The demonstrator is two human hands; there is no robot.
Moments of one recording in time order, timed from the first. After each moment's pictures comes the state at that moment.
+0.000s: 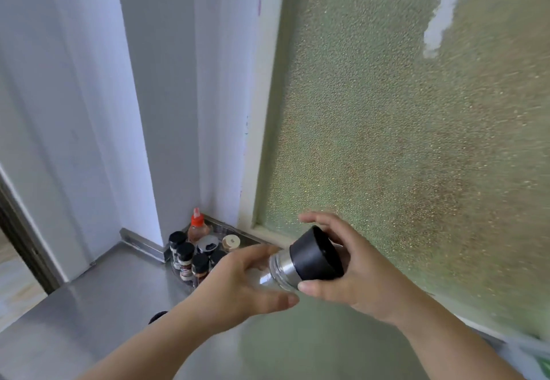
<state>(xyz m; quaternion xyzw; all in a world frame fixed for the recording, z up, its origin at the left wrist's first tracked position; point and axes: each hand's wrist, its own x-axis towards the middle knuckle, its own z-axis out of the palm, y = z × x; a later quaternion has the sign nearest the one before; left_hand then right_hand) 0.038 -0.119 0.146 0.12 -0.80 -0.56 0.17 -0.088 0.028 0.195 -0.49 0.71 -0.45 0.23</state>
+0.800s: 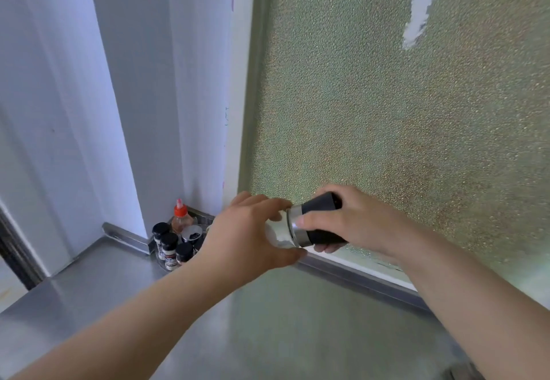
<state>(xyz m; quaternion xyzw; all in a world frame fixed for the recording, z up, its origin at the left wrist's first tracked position) 0.015 -0.085 0.190 0.13 -0.91 -0.26 0.29 -0.091 0.041 0.253 -0.39 0.80 -0.37 0.25</state>
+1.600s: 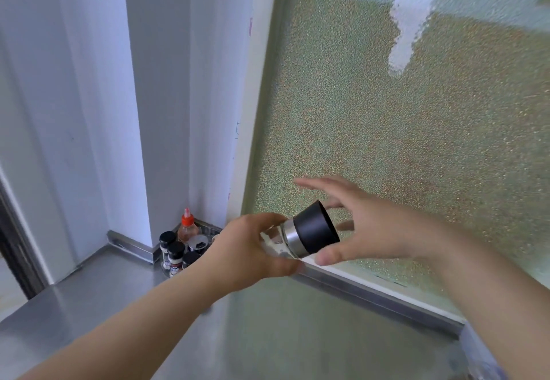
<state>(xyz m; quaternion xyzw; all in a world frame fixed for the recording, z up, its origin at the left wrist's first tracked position) 0.043 -0.100 0.195 0.13 -0.88 -0.40 0.21 -0.069 0.045 0.285 -0.52 0.81 -0.16 0.21</state>
